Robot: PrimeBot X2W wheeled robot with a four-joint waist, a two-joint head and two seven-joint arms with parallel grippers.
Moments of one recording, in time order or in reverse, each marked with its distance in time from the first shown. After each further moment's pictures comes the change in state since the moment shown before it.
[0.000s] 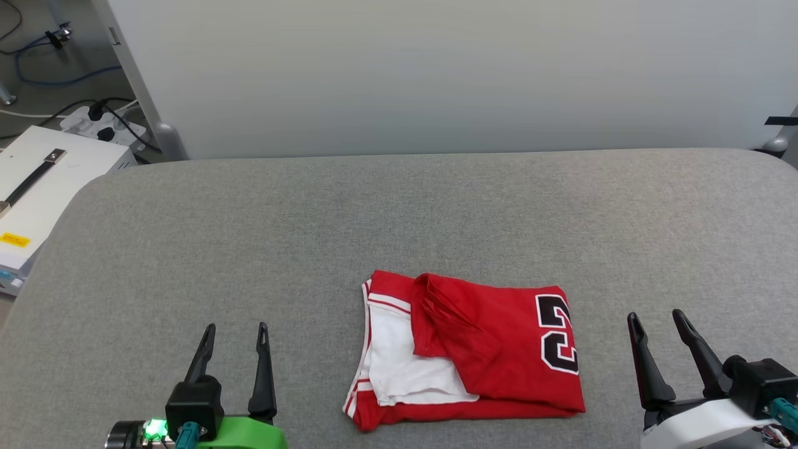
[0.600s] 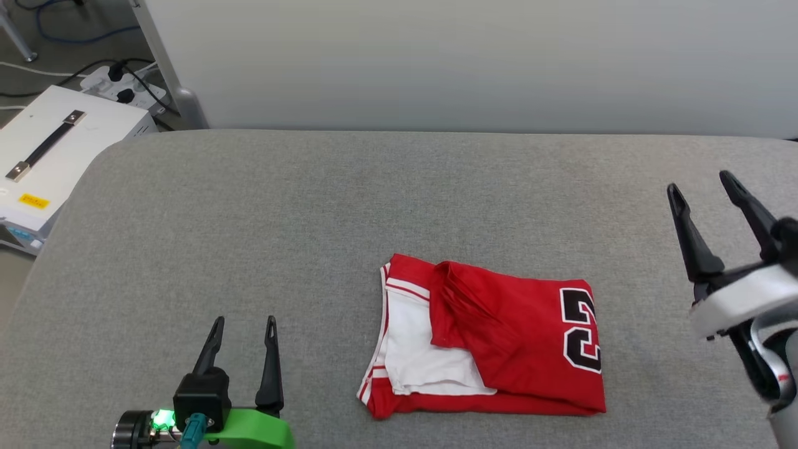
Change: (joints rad) left arm -0.022 -0.002 -0.016 0.018 0.000 -0.009 0.000; right arm -0.293 -0.181 0.020 -0.040 -0.020 0.000 0.123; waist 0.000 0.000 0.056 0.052
